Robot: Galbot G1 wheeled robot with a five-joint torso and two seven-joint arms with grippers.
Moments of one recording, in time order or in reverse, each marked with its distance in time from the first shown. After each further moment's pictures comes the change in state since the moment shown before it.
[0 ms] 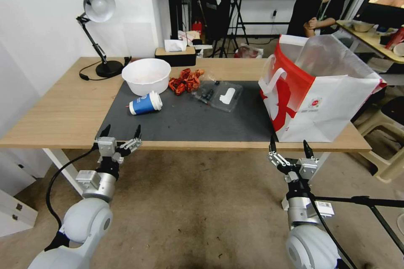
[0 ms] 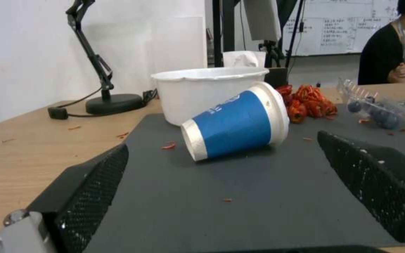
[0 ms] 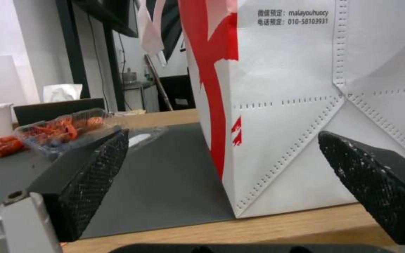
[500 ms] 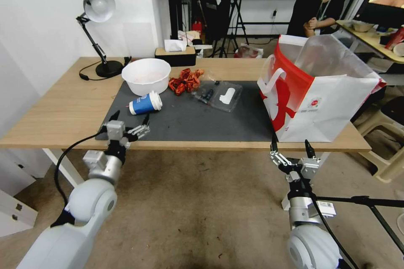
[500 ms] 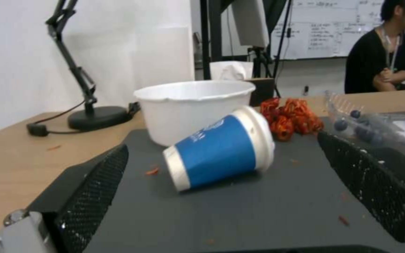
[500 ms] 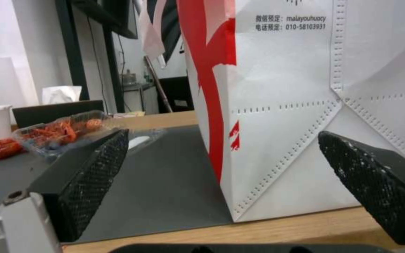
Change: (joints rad) left arm -0.072 0.032 0.025 -0.023 -0.035 0.074 -0.004; right arm 0.001 -0.001 0.003 0.003 0.001 0.000 0.001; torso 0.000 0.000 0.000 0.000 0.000
